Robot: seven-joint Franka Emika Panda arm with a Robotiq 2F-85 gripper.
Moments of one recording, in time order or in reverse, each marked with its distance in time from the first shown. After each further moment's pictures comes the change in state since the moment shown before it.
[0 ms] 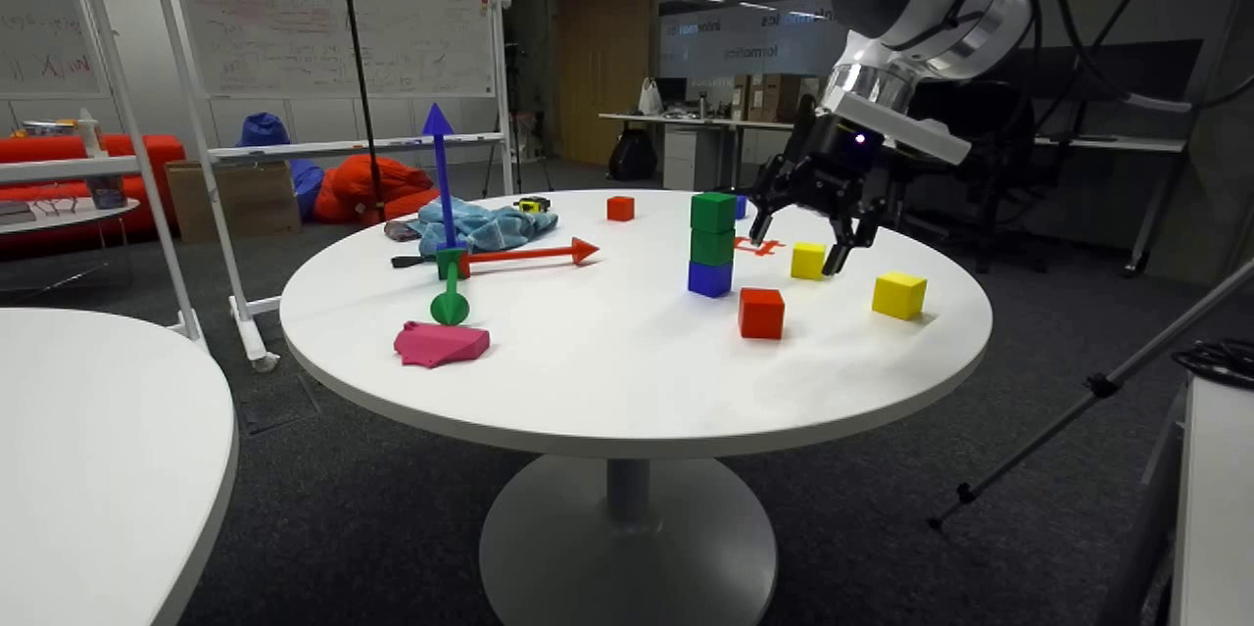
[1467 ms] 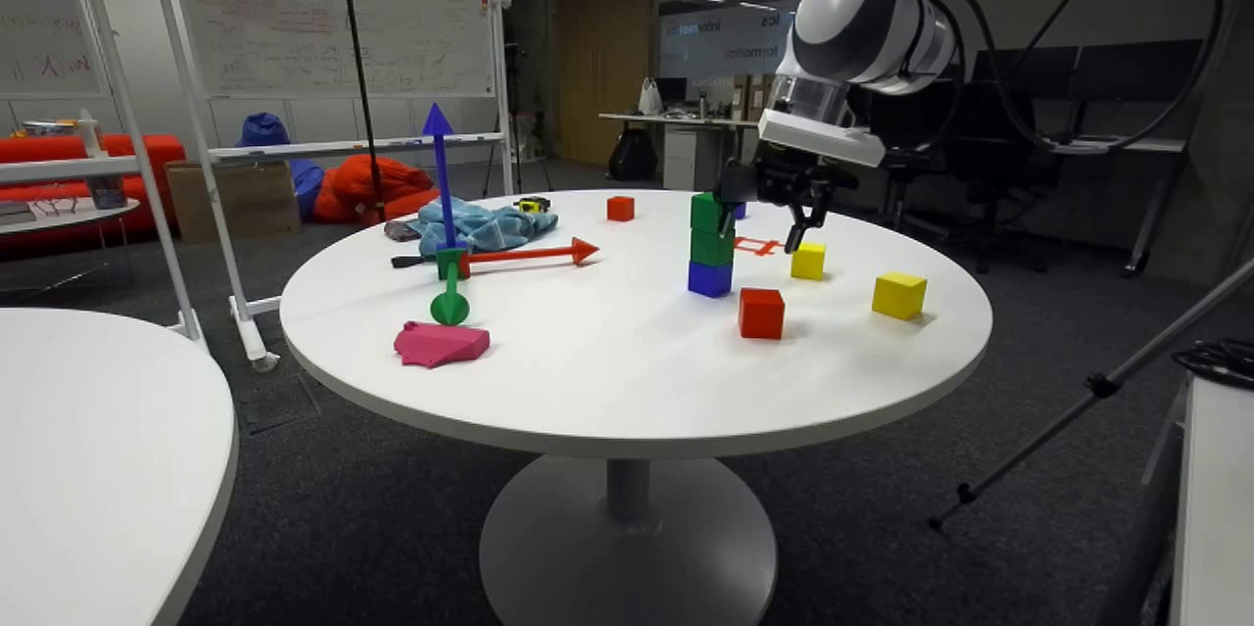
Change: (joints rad) arm 0.002 0.180 -0.071 0.214 -0.490 0.094 0.404
